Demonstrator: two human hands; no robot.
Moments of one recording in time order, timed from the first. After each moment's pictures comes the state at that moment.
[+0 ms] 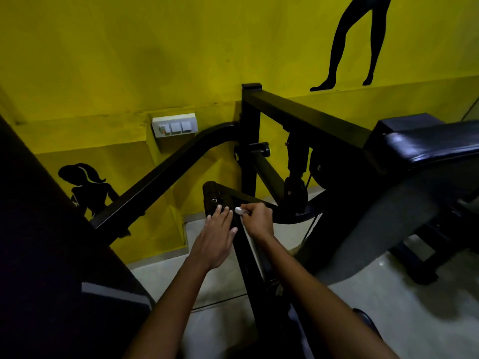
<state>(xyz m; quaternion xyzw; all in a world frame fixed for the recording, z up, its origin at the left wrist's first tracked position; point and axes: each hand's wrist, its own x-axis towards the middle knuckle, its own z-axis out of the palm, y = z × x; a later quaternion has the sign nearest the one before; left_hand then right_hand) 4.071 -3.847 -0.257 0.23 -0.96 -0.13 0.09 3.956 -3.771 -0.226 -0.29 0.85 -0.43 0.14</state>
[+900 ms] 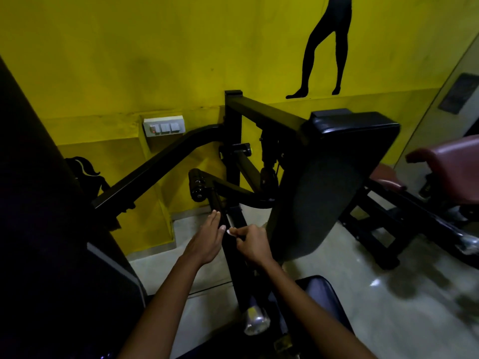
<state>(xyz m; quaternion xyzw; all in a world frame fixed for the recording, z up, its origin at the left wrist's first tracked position) 4.125 -3.743 -0.244 0.26 -0.91 -0.31 0.10 4.046 -3.618 -0.212 -0.37 0.84 -0.38 0.14</state>
